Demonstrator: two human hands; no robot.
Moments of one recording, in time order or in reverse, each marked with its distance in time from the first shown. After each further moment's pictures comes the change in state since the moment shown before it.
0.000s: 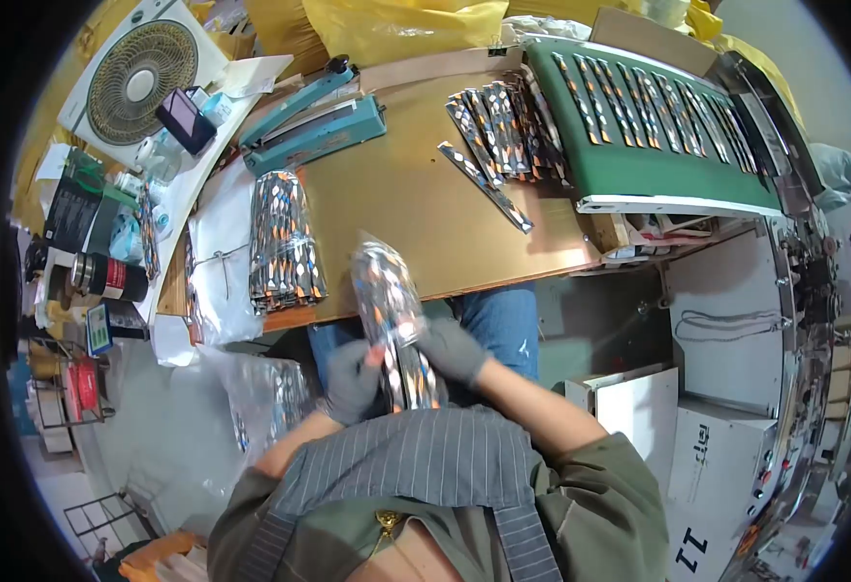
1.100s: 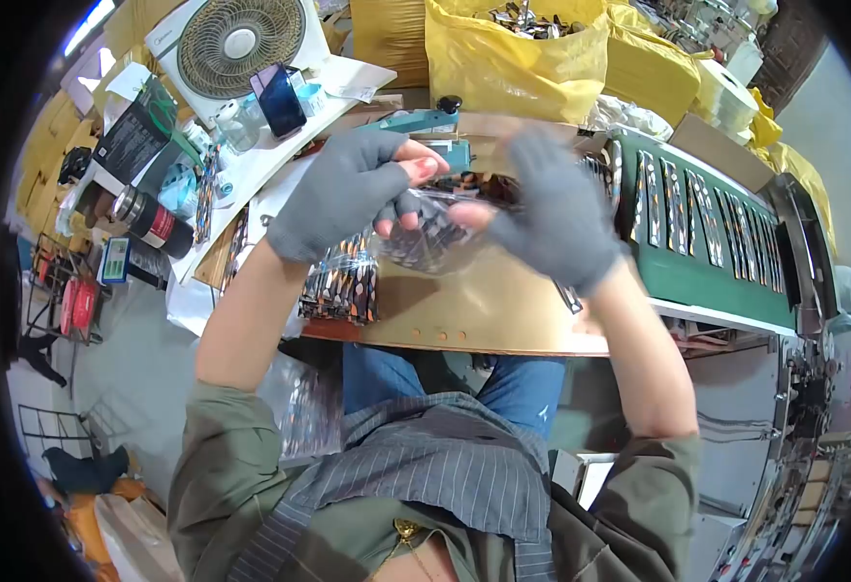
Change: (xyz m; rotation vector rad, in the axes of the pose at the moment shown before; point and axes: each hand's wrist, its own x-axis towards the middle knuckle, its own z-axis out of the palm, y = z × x) left_hand 0.205 0.137 -0.141 -0.261 -0.230 -0.065; right_hand 0.127 -0.265 -0.140 -0.940 0.397 -0.776
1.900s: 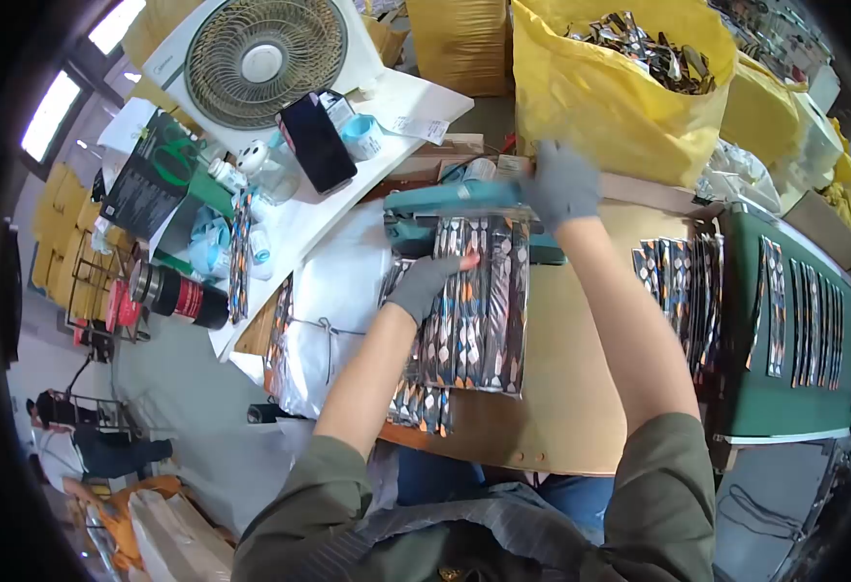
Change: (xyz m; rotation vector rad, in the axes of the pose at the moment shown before) left_hand 0.117 -0.296 -0.089 -0.551 0.383 -0.555; right_hand 0.118 0.157 0.268 -0.244 -0.065 0.503
